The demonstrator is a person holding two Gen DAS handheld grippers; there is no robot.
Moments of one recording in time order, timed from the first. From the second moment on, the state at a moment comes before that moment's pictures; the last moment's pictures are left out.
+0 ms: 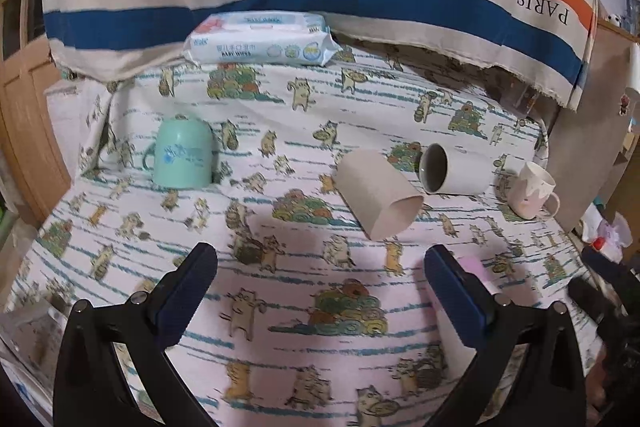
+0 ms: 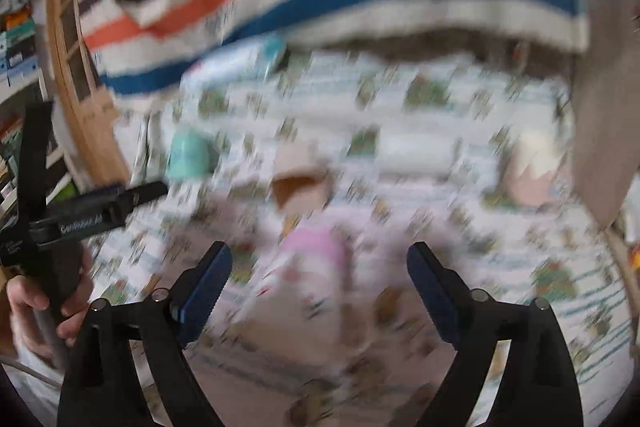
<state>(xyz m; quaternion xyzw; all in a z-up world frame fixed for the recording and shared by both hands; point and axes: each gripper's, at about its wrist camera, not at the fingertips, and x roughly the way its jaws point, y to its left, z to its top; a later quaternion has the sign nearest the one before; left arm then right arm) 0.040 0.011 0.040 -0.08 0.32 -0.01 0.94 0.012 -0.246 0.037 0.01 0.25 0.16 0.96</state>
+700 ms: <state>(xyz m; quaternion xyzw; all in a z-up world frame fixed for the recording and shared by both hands) 0.100 -0.074 0.009 -0.17 0.48 -0.06 0.86 0.011 -0.359 0.011 0.08 0.08 0.08 0.99</state>
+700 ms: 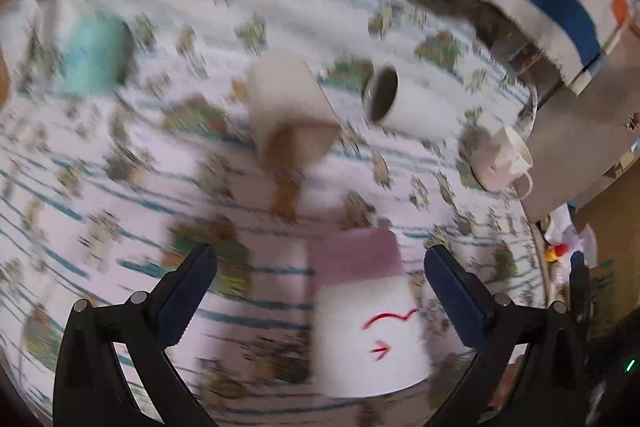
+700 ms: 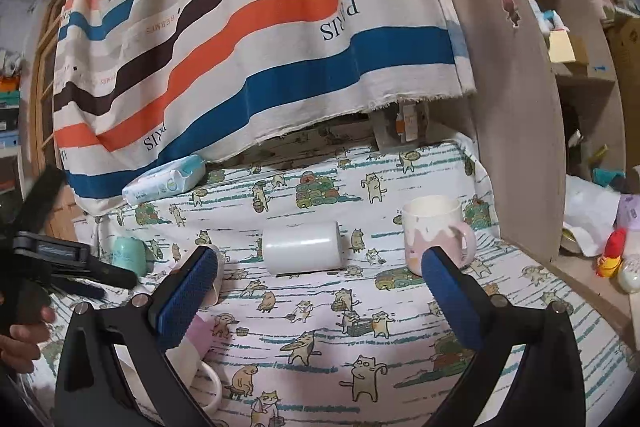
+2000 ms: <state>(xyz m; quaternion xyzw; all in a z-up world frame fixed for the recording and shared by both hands) 0.123 -0.123 -0.001 -0.09 0.53 -0.09 0.84 0.013 -0.339 0.001 0.03 0.14 0.03 0.99</state>
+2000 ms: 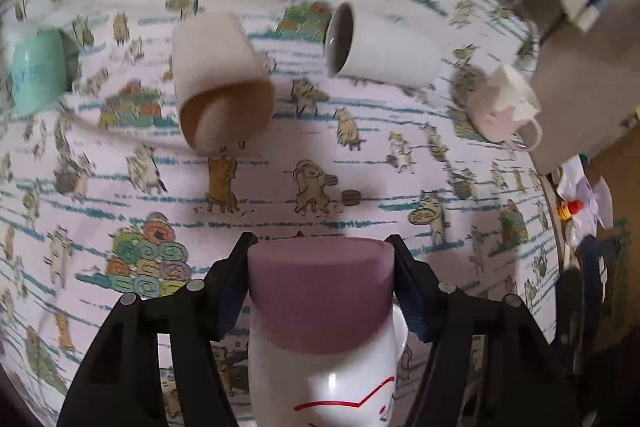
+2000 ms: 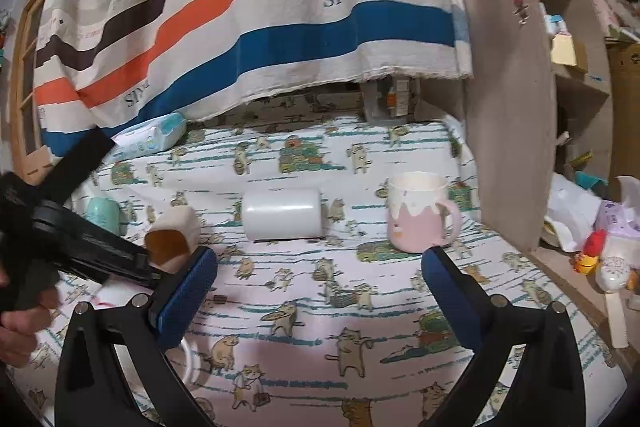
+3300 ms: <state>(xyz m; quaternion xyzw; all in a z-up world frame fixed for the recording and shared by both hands) 0.077 -0.083 0.040 0.00 0.34 -0.01 0.94 0.018 -0.349 0.001 0.04 0.15 0.02 0.99</state>
